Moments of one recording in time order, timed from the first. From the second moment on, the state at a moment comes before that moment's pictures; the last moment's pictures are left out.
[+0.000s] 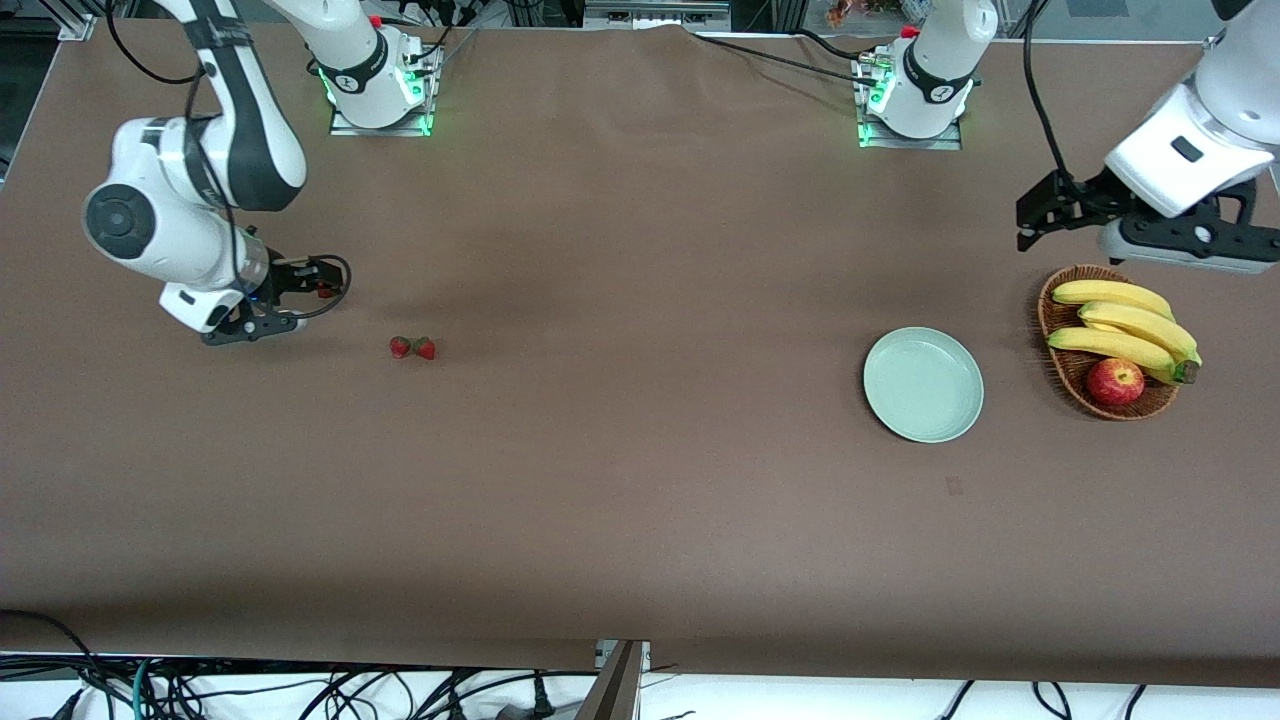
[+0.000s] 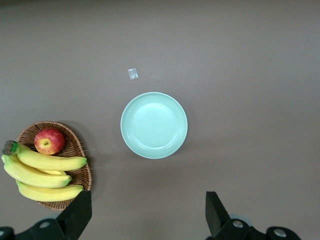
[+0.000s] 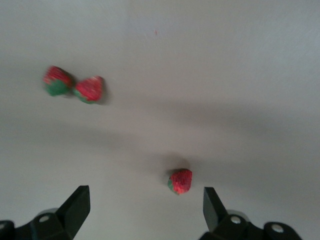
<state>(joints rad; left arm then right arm) 0.06 0.02 -0.18 -1.56 0.01 1.59 0.00 0.17 0.12 -0.14 -2.30 0.00 2.23 -0.16</state>
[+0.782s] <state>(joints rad) 0.06 0.04 -0.18 -1.55 0.01 1.52 0.00 0.16 0.28 -0.23 -2.49 0.00 2.56 -0.23</state>
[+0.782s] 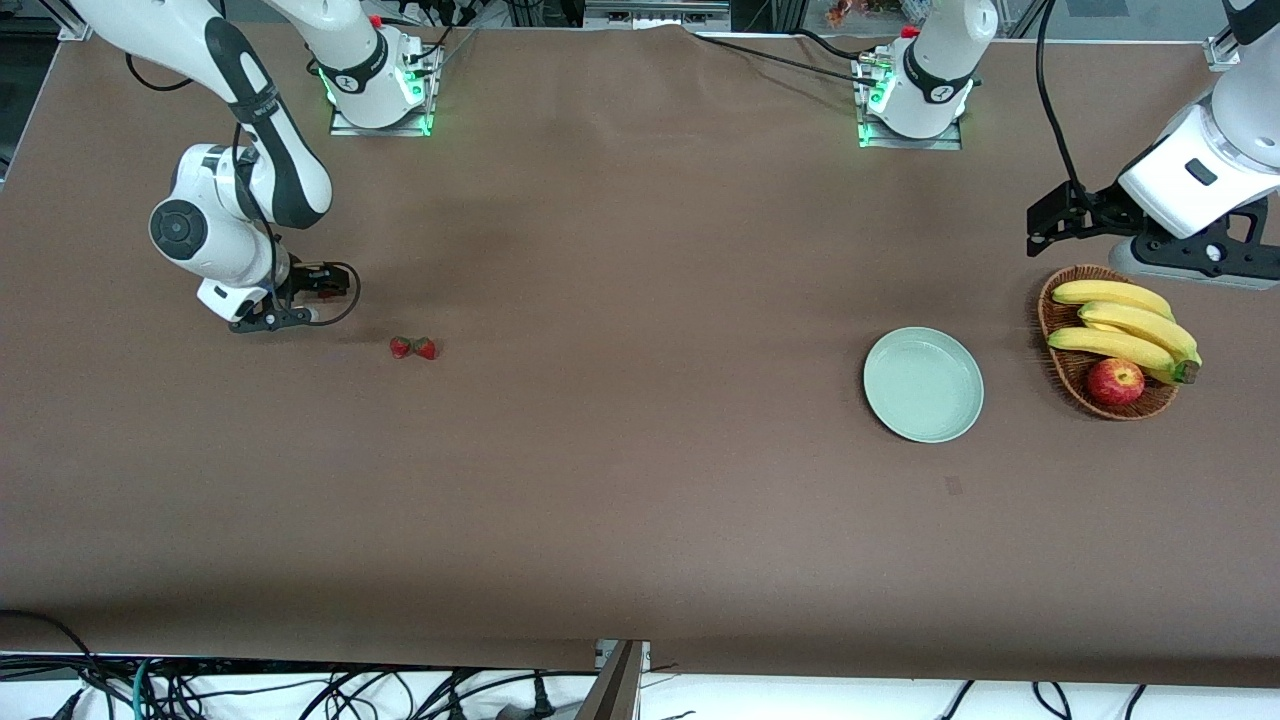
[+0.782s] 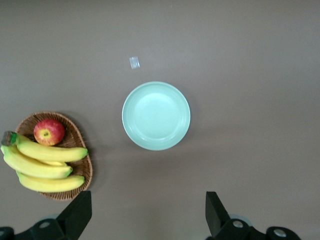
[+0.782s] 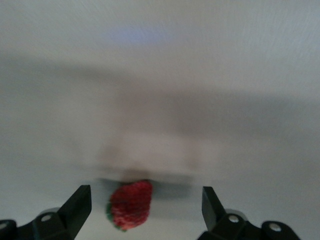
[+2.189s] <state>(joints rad) 0.07 0.04 -0.18 -1.54 0.01 1.46 0.01 0.17 0.20 0.05 -2.12 0.05 2.17 0.05</state>
